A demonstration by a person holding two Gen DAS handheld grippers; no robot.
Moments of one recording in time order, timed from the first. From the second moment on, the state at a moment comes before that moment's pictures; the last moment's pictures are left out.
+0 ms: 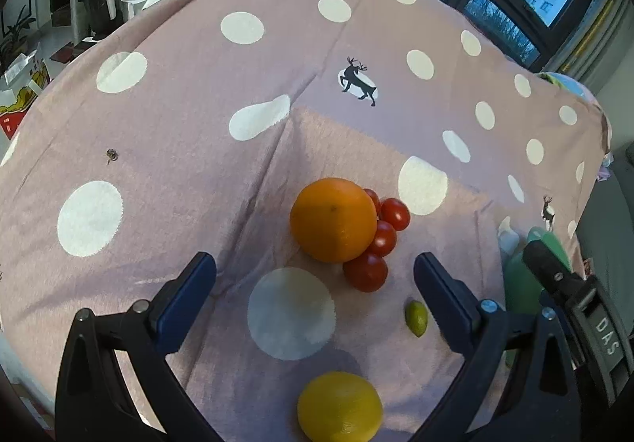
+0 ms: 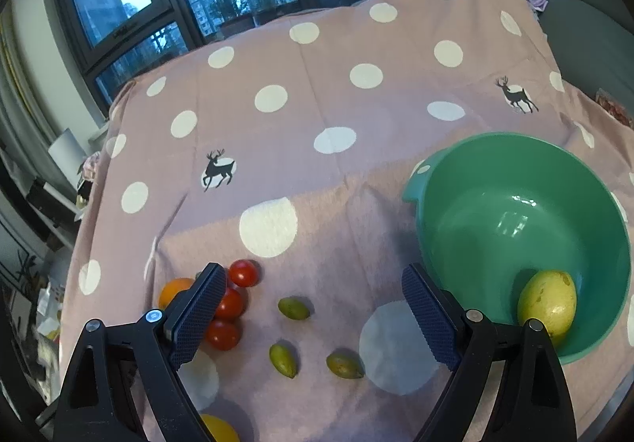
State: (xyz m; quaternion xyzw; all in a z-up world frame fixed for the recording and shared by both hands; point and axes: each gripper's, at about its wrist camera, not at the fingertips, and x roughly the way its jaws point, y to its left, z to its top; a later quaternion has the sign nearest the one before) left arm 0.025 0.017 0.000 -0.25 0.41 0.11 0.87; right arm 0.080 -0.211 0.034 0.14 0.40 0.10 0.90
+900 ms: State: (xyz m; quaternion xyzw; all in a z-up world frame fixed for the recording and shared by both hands) left arm 0.020 0.044 0.000 -0.31 0.39 0.12 0.86; right arm 0.086 -0.186 0.032 0.15 0.42 0.16 0.88
